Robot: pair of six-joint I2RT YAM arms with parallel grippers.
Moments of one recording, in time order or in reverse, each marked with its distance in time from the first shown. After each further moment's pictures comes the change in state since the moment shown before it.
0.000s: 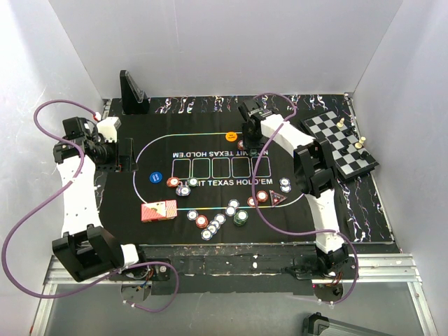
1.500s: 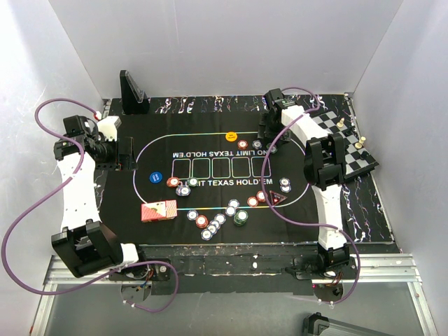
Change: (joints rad) left arm 0.000 0.035 0.013 0.007 -0.001 0.007; right arm -0.208 0.076 0.105 -0.039 -0.044 0.023
